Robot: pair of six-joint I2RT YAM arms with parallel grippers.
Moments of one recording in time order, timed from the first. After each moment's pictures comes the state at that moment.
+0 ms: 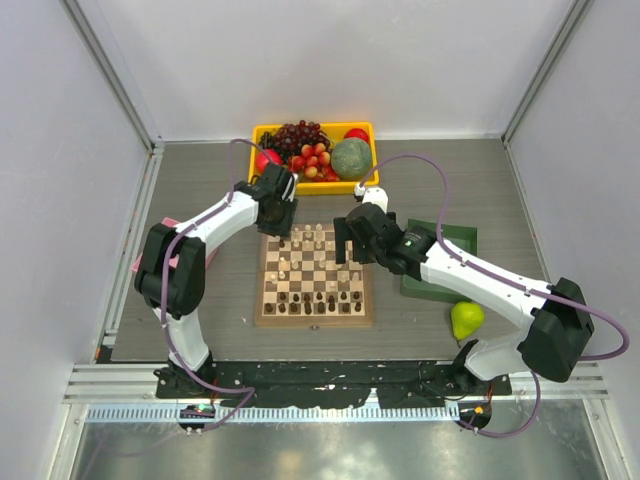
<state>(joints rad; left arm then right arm) -0.45 1.84 1.37 -0.63 -0.04 -0.19 0.84 1.38 1.10 -0.54 0.35 0.57</state>
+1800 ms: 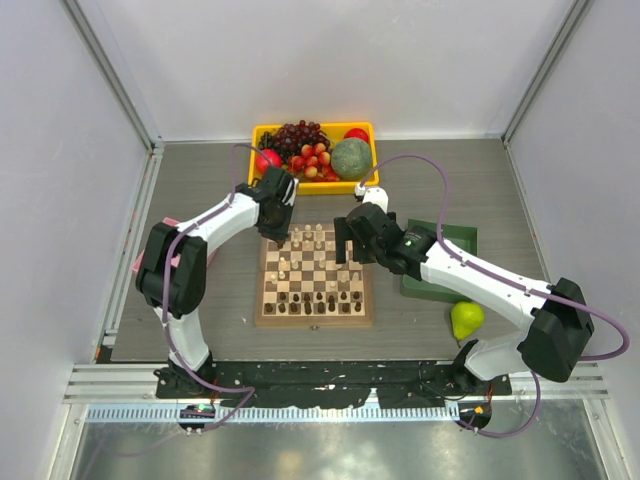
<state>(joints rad) -0.45 1.85 1.36 -0.64 -0.02 -0.18 0.84 1.38 1.10 -0.55 0.35 0.57</state>
